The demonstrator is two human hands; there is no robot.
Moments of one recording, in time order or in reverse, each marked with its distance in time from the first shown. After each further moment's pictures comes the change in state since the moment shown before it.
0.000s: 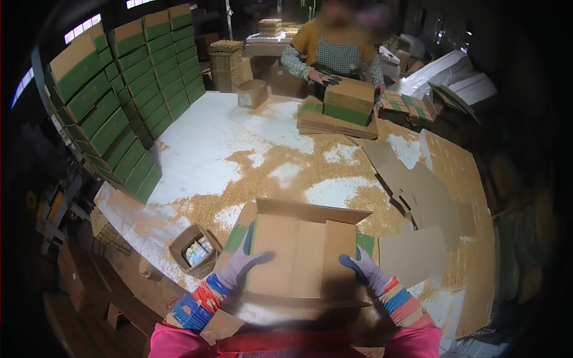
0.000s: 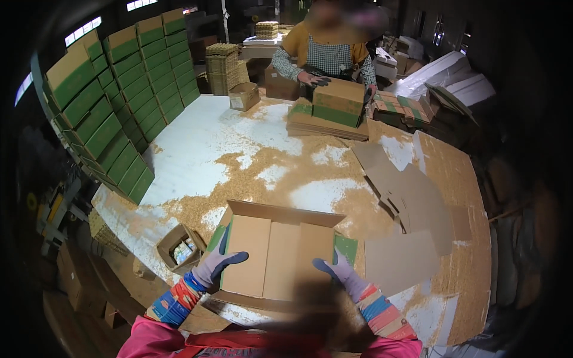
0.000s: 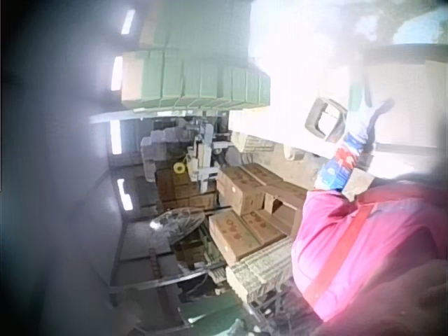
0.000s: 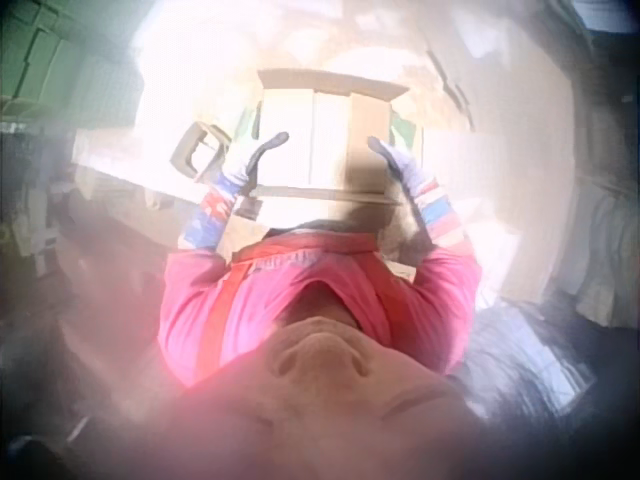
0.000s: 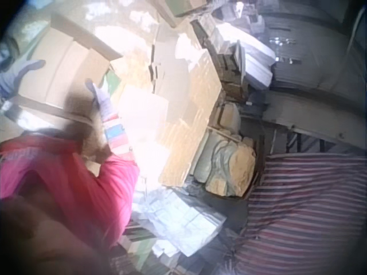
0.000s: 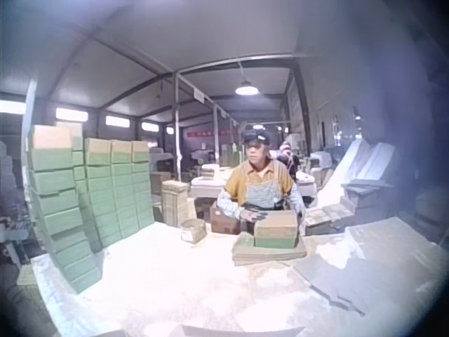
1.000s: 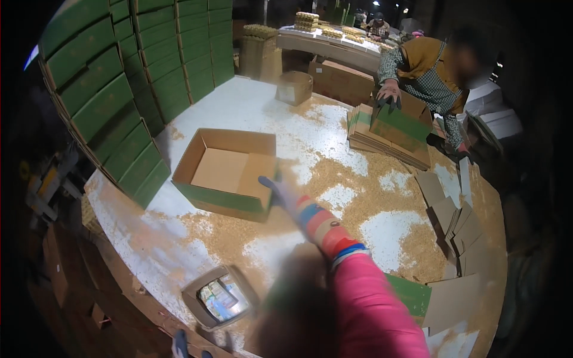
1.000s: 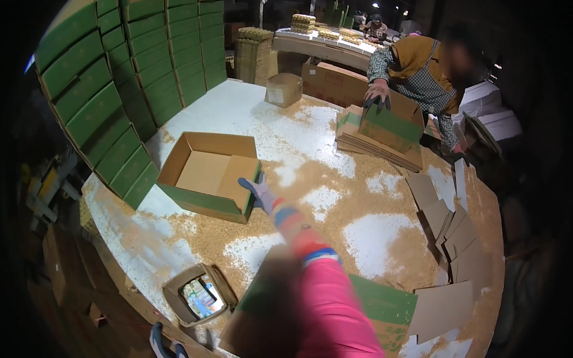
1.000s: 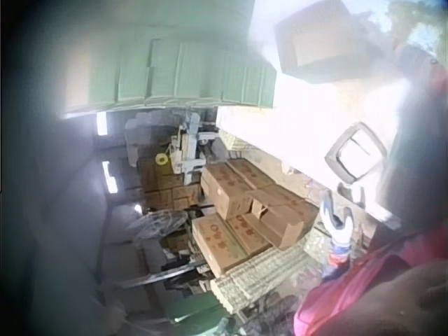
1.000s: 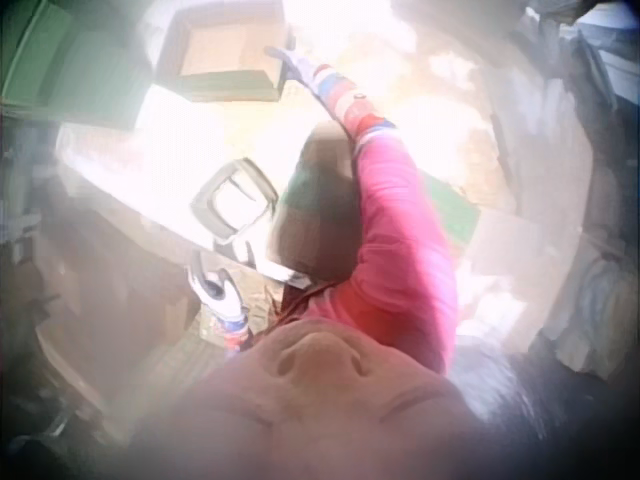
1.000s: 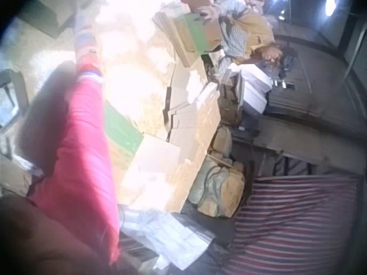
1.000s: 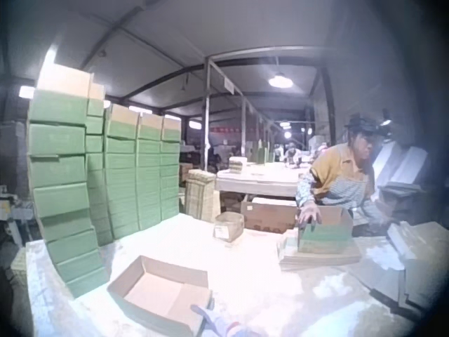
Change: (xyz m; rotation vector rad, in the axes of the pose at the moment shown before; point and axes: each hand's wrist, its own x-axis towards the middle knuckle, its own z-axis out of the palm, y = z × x) left_hand -0.171 -0.078 -0.111 0.910 1.055 0.141; right_hand 0.483 0.006 0.257 0.153 -0.114 -0.154
